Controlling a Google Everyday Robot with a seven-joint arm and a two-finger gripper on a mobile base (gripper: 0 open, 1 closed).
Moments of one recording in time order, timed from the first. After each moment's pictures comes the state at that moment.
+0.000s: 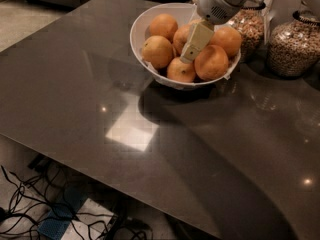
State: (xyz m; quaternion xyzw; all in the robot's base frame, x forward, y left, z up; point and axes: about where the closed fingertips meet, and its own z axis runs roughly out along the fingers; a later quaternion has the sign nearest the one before) arm 0.662 -0.096 0.964 -0.61 0.72 0.01 0.33
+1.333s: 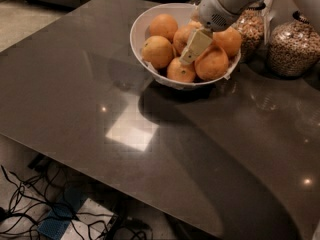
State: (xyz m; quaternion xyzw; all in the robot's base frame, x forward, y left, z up) arm 0.668 -0.099 0.944 -0.60 0.73 0.03 0.32
